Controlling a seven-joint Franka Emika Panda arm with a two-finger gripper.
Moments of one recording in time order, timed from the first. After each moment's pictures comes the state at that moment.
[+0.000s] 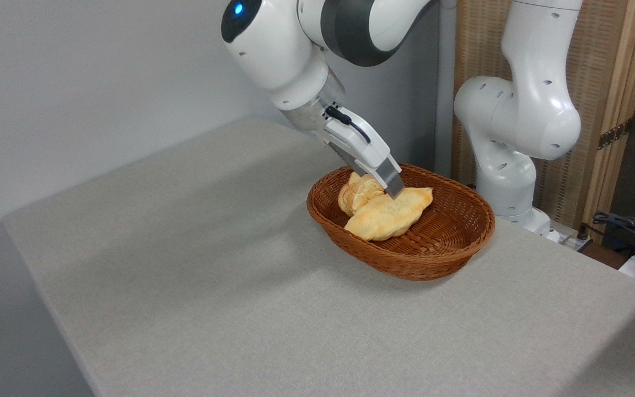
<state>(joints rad) -0.18 -0.26 0.07 -2.13 -0.05 1.36 0.81</state>
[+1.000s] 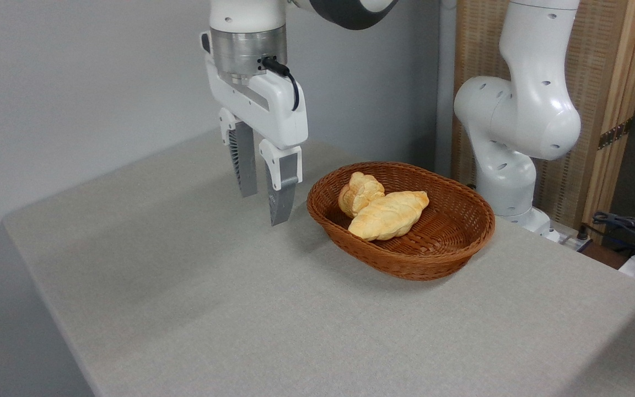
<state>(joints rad) -0.18 -0.21 0.08 -1.98 -0.05 1.87 0.78</state>
